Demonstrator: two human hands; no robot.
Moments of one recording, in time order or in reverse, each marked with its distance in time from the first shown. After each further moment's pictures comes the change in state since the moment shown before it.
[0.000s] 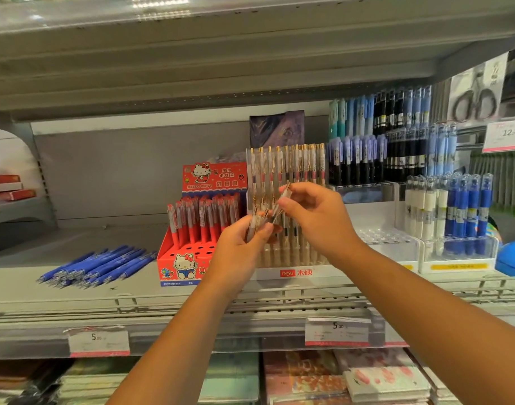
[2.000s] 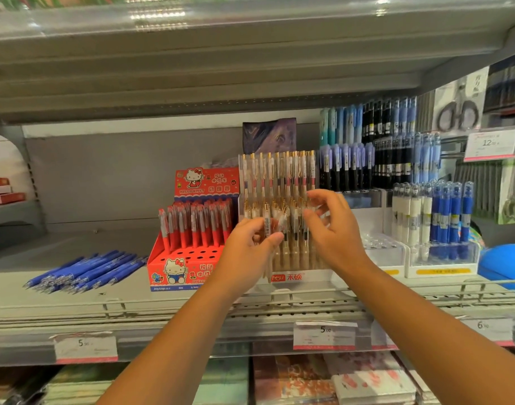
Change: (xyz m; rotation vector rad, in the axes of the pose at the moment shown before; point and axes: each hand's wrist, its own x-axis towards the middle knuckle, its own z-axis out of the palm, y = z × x) left_hand 0.007 0.008 0.018 0.232 -0.038 0.066; right_hand -0.011 0.032 -0.034 -0.358 0.157 -0.100
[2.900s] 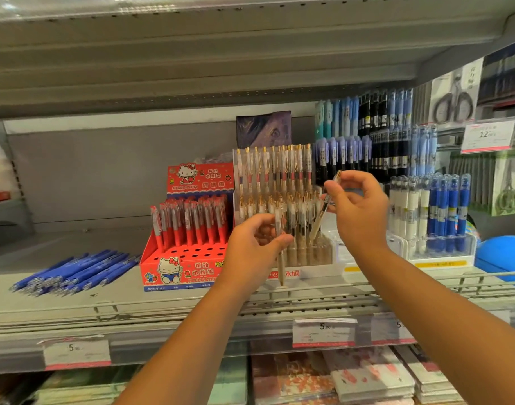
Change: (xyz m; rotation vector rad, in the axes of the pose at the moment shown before) left_hand 0.004 -0.004 0.018 -0.135 0.060 -0.088; right_hand 0.019 0.008 -0.019 0.294 0.322 0.090
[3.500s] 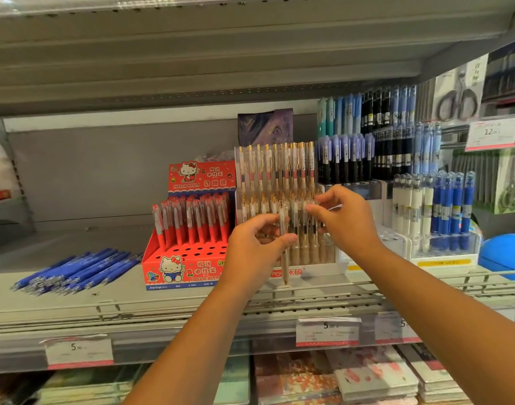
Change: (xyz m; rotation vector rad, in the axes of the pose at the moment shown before) left_hand -0.001 -0.002 -0.001 -0.027 0.022 -0.022; right_hand 0.000 0.015 0.005 -0.372 -0.288 0.109
